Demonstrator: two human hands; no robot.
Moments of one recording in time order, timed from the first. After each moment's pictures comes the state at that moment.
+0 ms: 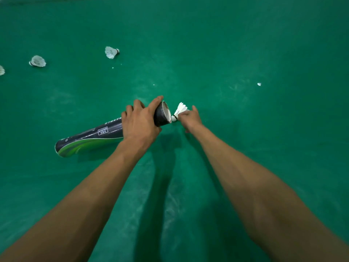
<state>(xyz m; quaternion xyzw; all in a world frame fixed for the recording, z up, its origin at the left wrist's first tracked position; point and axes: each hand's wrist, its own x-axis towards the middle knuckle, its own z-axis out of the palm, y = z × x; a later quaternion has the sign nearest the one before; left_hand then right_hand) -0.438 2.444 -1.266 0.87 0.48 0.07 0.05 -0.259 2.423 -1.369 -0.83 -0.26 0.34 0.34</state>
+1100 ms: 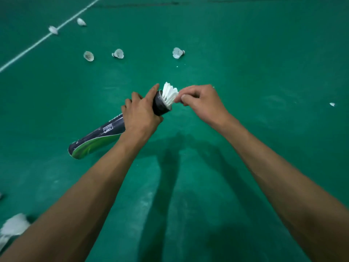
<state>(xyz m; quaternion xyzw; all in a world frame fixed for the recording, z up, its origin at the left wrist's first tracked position) -0.612 2.483 -1.221 0.77 0.62 0.13 0.06 -0.434 2.434 -1.214 -0.60 -0.56 0.31 0.48</state>
